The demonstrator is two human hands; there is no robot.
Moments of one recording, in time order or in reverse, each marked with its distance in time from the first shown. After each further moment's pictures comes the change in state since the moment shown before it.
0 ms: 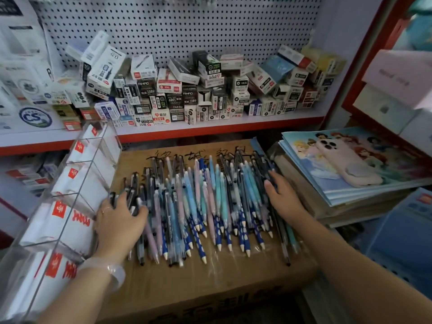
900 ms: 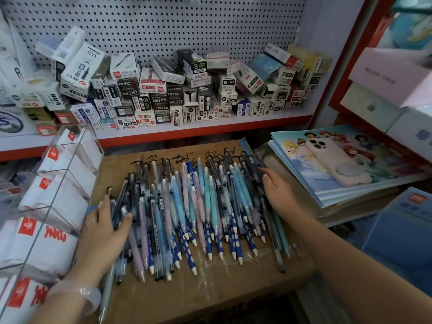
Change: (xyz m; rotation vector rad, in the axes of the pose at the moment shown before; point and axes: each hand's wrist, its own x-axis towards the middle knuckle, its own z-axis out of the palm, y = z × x) left_hand 0.006 -0.011 0.009 -0.126 -0.105 0.108; right_hand 0.016 -0.003 -0.009 0.041 0.109 0.033
